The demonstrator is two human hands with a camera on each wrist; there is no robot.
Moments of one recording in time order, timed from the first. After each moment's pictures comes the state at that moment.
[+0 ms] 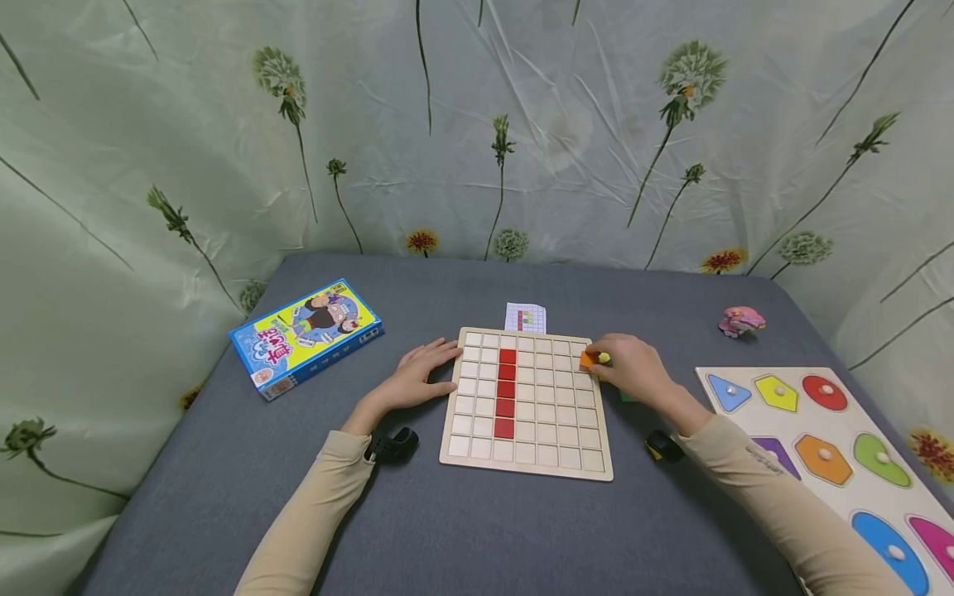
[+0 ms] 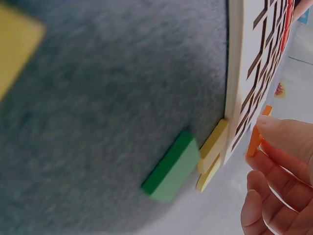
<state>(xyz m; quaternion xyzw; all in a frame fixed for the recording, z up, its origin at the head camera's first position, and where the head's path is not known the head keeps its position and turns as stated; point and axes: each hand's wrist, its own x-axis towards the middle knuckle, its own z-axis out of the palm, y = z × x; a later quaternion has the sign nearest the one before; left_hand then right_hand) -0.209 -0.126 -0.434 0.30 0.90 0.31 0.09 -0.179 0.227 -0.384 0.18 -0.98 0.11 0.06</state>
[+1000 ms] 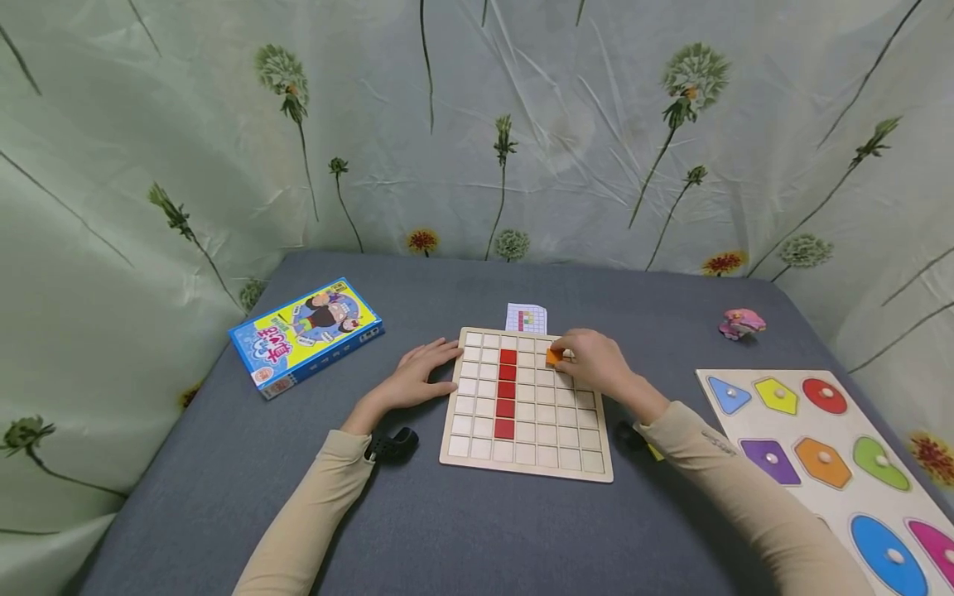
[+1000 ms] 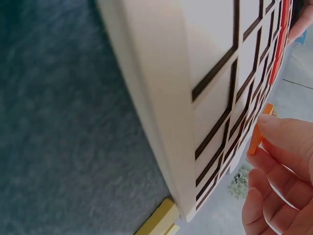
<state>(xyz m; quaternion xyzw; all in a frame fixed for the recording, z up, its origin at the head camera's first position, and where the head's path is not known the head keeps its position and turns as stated) -0.210 -0.126 -0.434 0.30 0.90 0.31 0.09 -0.197 0.182 -0.385 0.21 -0.97 0.11 0.04</state>
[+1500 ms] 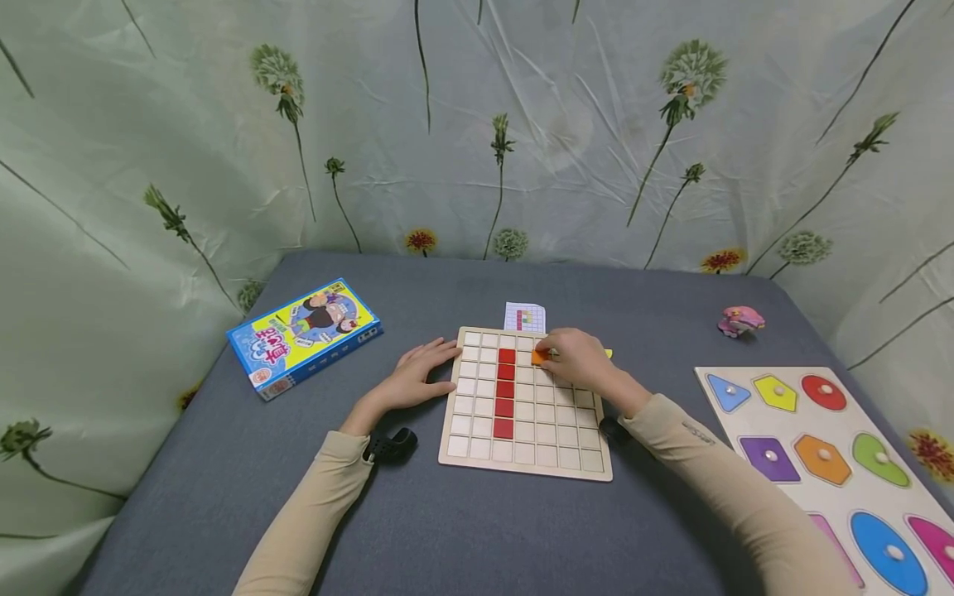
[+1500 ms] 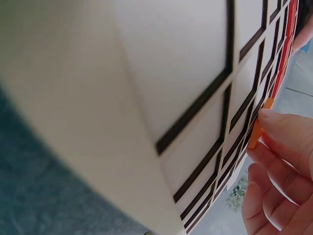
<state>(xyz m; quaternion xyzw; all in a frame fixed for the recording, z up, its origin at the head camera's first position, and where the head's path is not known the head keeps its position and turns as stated) -0.209 -0.125 -0.432 0.29 0.90 0.32 0.10 -0.205 0.166 -0.387 0.23 -0.97 0.10 0.01</state>
